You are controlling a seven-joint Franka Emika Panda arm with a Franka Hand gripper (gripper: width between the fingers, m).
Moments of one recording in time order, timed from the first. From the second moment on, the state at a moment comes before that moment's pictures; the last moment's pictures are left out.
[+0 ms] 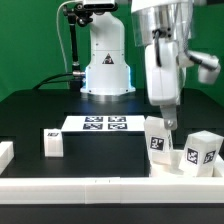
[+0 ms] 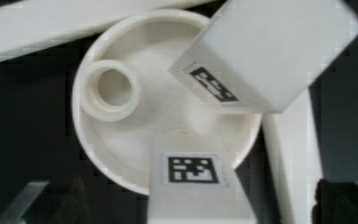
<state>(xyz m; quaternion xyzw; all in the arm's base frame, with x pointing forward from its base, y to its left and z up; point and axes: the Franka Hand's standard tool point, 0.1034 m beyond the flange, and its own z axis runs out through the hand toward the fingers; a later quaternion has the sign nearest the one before) 0.624 0.067 0.110 -0.61 0.79 0.02 0.09</state>
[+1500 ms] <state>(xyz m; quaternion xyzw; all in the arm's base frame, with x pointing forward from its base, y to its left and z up) 0.629 0.069 0.120 -0.97 0.24 -0.04 0.04</state>
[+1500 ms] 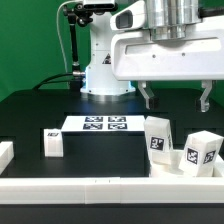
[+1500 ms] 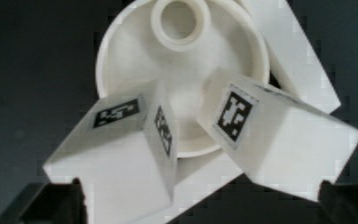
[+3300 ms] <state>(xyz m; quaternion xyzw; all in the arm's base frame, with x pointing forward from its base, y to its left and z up) 0.620 0.049 0.093 -0.89 -0.45 -0.02 -0.03</state>
